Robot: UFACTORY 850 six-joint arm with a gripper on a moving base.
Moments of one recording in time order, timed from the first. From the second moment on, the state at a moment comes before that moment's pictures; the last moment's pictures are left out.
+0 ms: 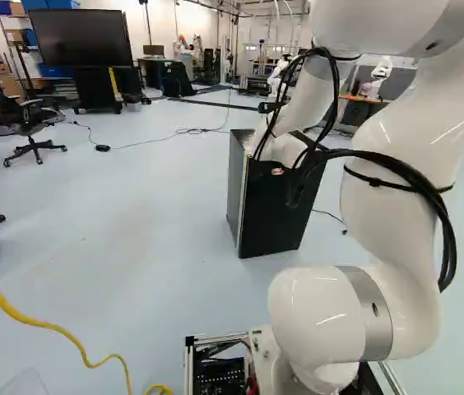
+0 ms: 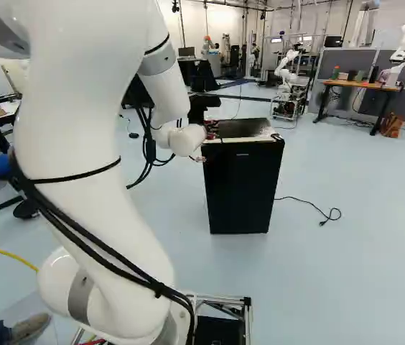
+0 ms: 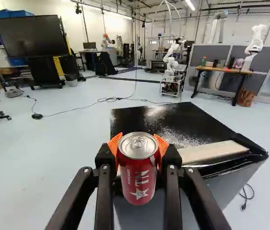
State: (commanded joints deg) arm -6.8 -10.4 -37.5 -1.1 52.8 0.9
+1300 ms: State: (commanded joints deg) arm -0.8 12.7 -9.0 -0.1 50.3 0.1
